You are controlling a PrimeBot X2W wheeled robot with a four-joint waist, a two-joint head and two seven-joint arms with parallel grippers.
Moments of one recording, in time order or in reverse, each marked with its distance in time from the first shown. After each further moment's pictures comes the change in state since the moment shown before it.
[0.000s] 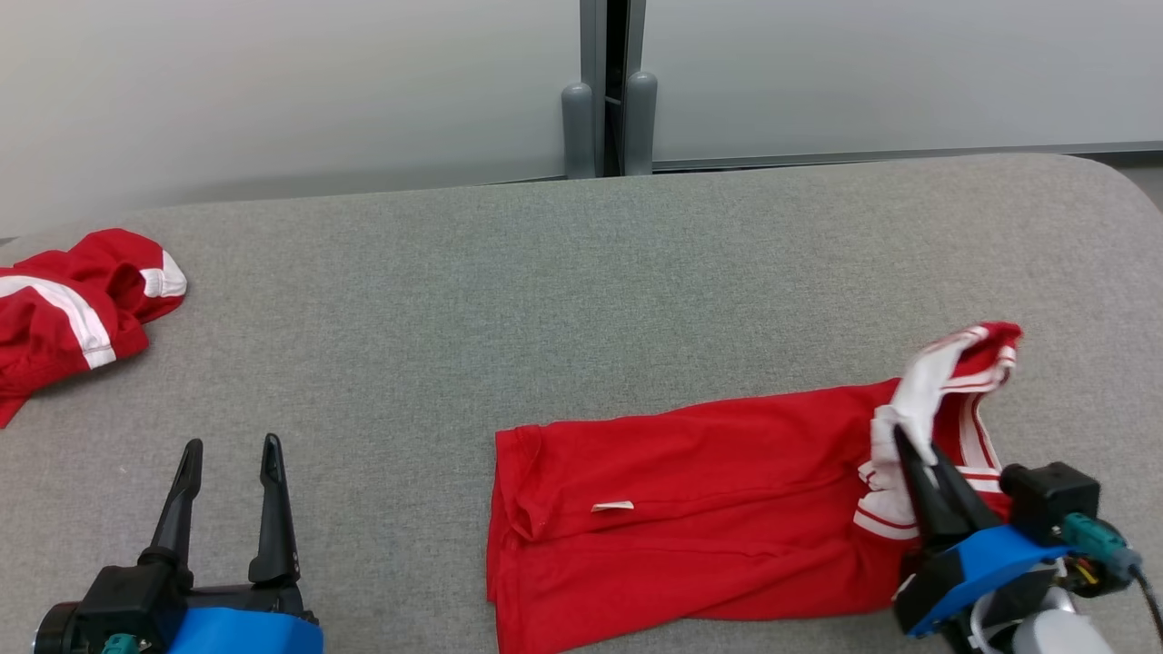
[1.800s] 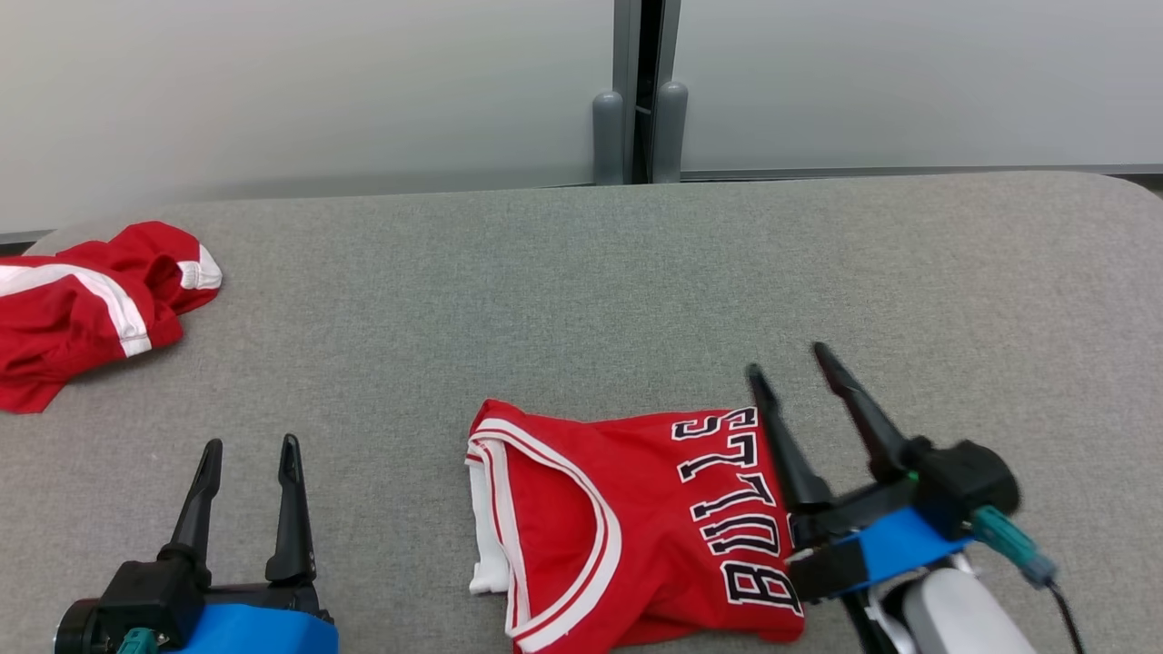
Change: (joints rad) left arm -0.012 0.000 -0.032 0.024 -0.014 0.011 0.000; right arm -0.102 0.115 0.187 -0.067 -0.061 0.000 -0.179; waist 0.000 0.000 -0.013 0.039
